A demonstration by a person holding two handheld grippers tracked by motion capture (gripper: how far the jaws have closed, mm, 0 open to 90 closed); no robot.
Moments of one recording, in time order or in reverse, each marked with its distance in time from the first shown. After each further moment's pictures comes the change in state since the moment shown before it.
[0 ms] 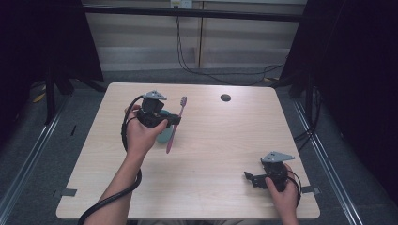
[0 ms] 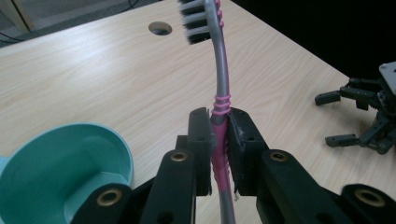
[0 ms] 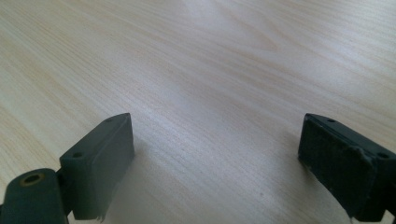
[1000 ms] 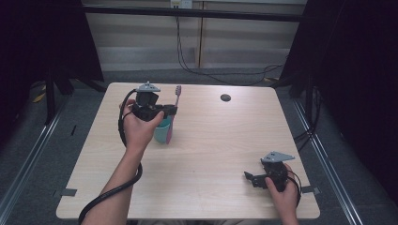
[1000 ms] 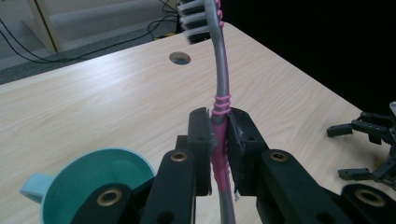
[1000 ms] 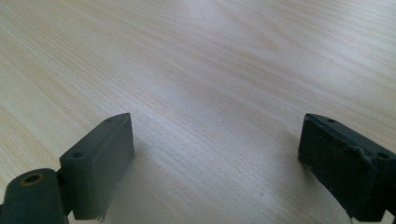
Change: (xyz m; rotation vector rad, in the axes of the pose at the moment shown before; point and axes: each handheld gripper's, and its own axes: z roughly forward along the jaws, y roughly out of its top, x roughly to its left) left arm 0.009 0.011 -0.012 -0.094 0.062 -0.022; right arm 0.000 0.000 0.000 0.000 0.000 0.000
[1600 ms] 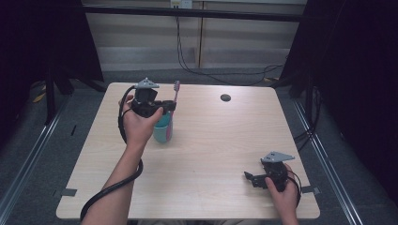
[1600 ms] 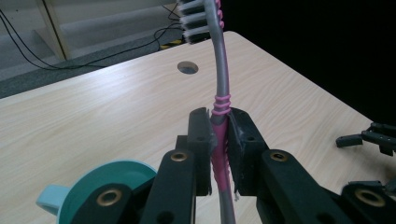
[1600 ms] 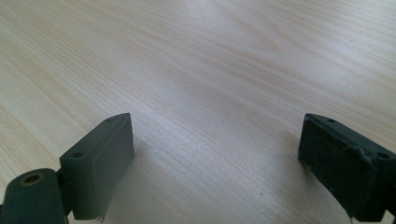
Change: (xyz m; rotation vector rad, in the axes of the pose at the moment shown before) left arm 0.007 0.006 0.001 -0.032 0.015 -0.006; right arm 0.000 0.000 0.000 -0.001 0.000 -0.001
